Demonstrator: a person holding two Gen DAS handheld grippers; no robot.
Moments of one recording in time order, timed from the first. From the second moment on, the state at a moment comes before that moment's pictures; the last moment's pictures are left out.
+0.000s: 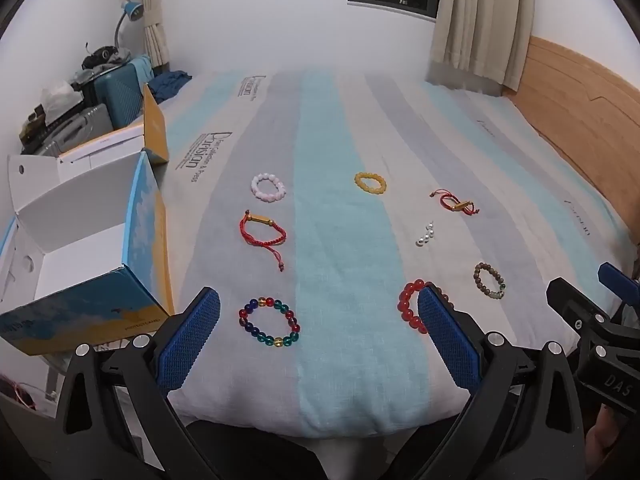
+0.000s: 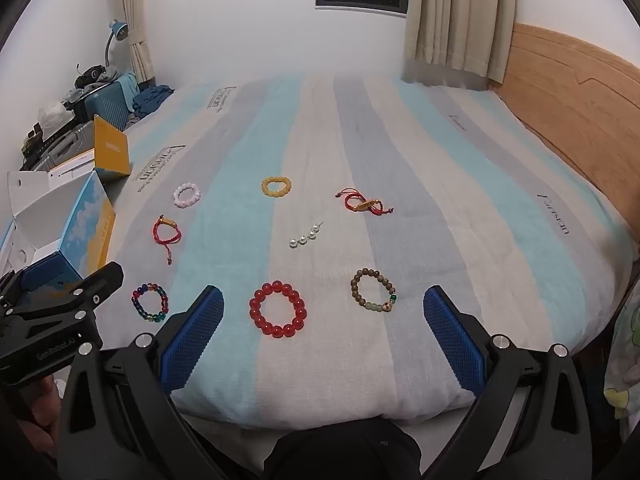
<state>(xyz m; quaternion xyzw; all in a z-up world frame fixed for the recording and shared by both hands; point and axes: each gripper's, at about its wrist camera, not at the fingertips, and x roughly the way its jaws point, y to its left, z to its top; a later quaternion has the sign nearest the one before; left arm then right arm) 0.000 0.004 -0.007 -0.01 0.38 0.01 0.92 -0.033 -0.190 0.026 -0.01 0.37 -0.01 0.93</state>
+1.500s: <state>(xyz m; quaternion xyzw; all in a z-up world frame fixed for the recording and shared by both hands) -0.013 0.010 -0.014 -0.01 0.38 0.01 0.92 -0.040 -0.180 0.020 -0.02 0.38 0.00 0.93</state>
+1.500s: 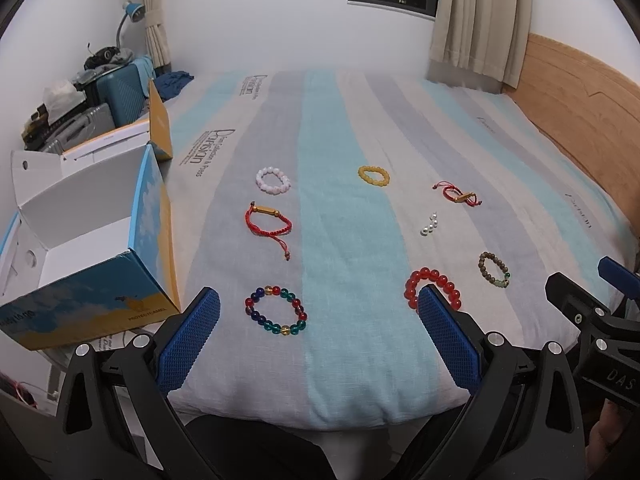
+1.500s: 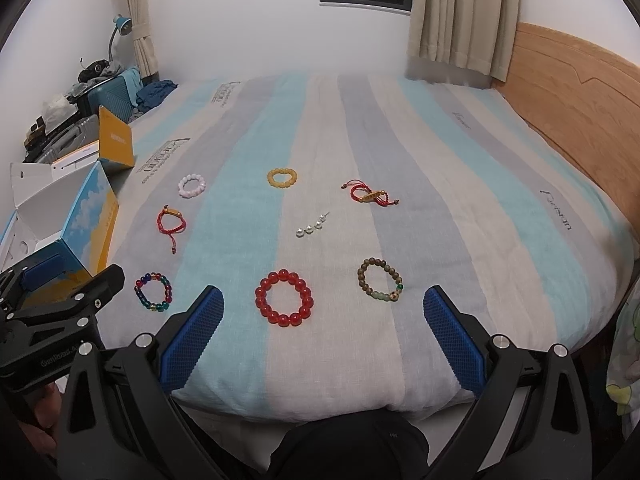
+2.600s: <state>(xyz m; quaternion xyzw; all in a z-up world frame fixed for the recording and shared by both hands) -0.011 0.004 -0.009 -0.01 0.38 0.01 0.93 -0.040 -0.183 0.025 -0.02 0.37 0.00 0.93</state>
